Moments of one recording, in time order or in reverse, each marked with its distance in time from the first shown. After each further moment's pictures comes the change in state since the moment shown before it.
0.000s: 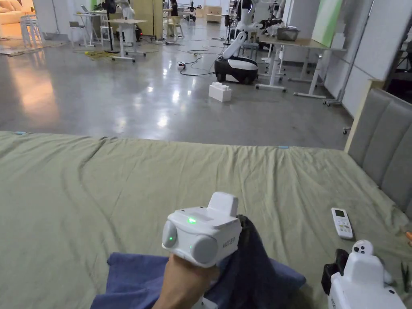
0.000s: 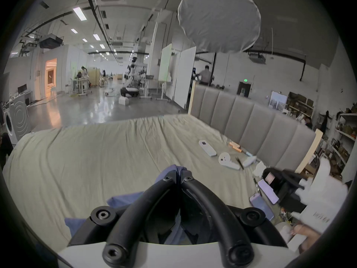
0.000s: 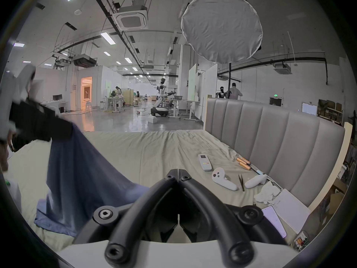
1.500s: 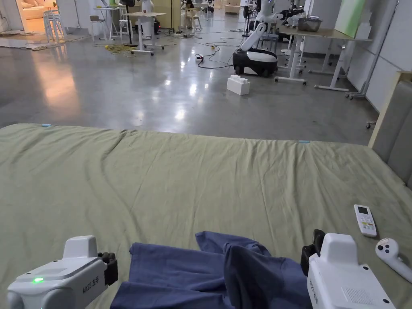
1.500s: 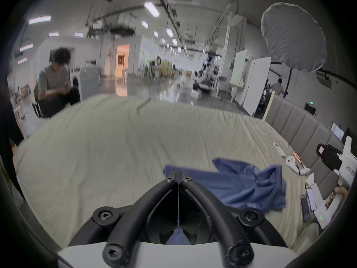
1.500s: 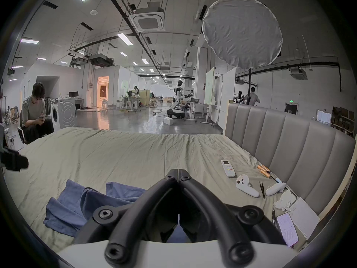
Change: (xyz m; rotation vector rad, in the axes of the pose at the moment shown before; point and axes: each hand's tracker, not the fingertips) left arm -0.192 -0.117 0.141 -0.113 0.473 0.344; right arm -0.064 0.016 -0.007 0.034 0.147 0.045
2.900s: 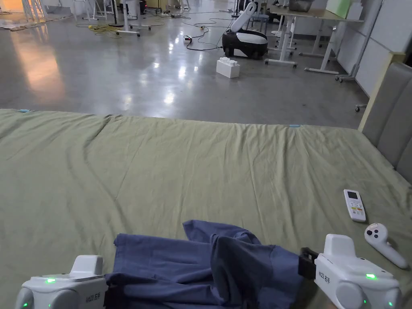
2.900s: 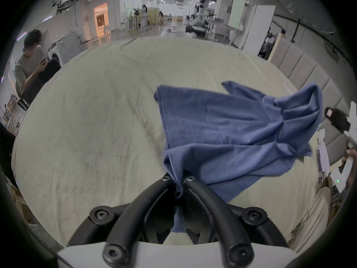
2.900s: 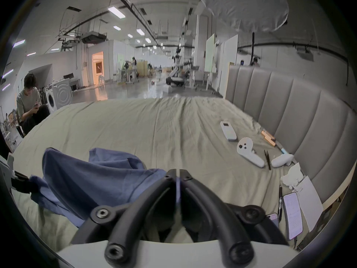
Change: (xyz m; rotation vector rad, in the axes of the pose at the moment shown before) left arm 0.017 -0.033 -0.055 -0.270 -0.036 -0.101; right arm 0.060 -0.055 -0.091 -0.475 0.067 -0.060
